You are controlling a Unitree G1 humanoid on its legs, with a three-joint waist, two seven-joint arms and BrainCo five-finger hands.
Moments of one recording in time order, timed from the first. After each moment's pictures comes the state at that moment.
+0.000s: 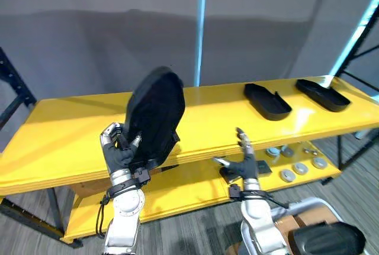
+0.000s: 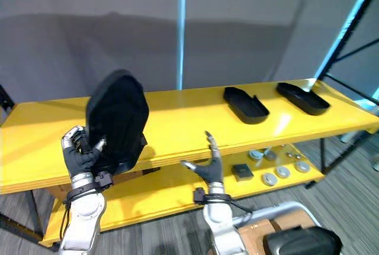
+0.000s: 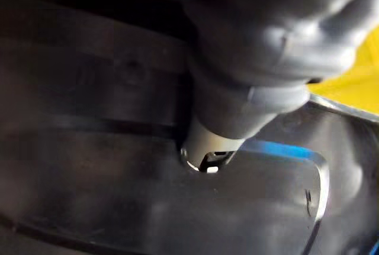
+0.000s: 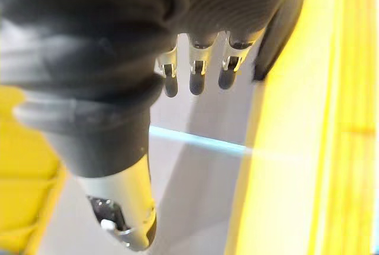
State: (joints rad) left arm -0.11 0.10 0.02 -0.16 0.33 -0.12 0.55; right arm -0.01 -0.02 0.07 -0.06 -0.17 -0.16 -0.30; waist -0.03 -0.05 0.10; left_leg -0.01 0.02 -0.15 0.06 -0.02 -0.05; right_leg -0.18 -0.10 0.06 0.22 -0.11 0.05
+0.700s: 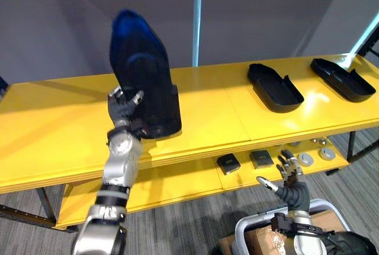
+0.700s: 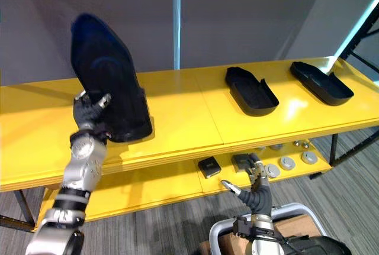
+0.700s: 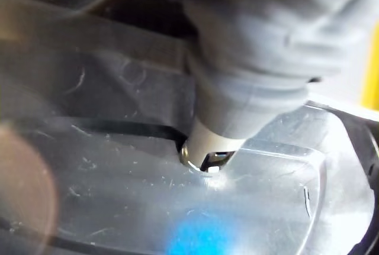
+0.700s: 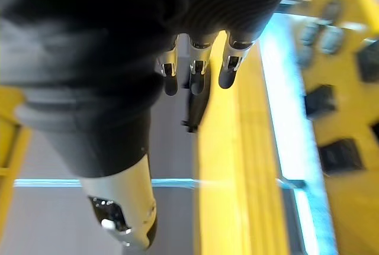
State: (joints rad) left arm -0.82 0.42 -0.07 0.46 -0.68 -0.12 0.36; right arm 0.32 -0.09 0.04 -0.33 0.15 -0.16 -0.09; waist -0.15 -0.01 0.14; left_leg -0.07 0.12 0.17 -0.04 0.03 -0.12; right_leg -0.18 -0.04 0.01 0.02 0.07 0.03
